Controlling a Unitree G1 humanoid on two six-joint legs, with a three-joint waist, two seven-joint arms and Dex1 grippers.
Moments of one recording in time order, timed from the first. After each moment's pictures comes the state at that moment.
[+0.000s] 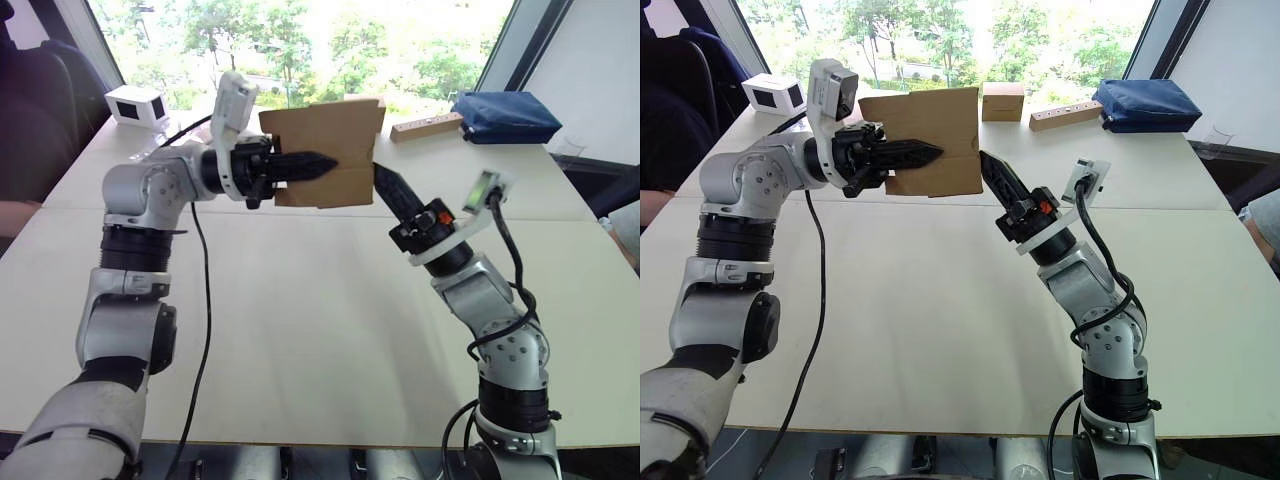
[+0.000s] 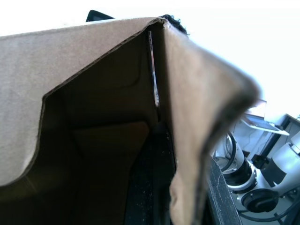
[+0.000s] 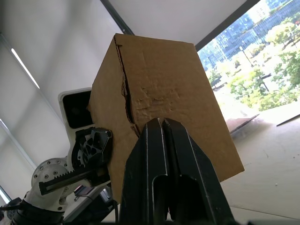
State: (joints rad) left arm -1.10 0.48 0.03 0.38 -0.64 0.82 -1.37; right arm -0.39 -0.18 -0.12 -0.42 1.11 0.56 0.24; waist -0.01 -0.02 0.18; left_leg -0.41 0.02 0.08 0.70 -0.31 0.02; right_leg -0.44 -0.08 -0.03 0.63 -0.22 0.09
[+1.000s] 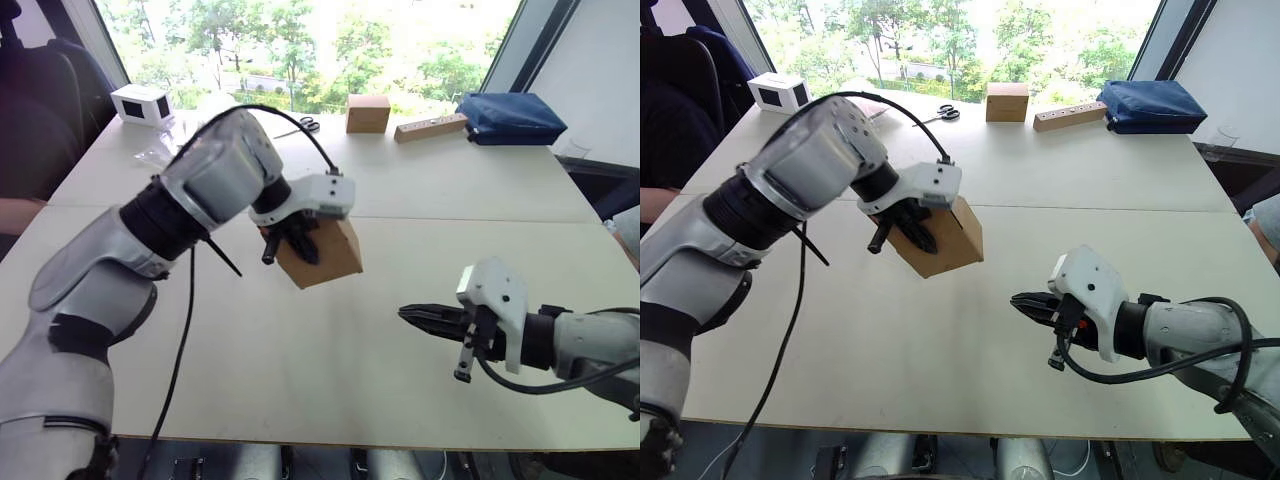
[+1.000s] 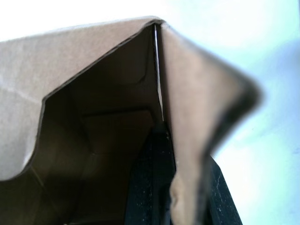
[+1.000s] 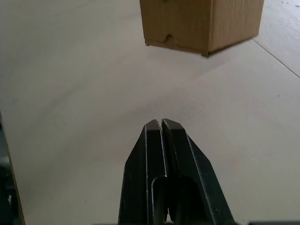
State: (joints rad) left arm -1.39 0.63 -0.81 0.15 -0.06 0.86 -1.59; right arm 0.00 -1.08 -0.25 -0.90 0.97 0.88 0.47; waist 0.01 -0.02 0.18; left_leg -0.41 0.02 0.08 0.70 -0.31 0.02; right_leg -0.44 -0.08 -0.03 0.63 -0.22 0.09
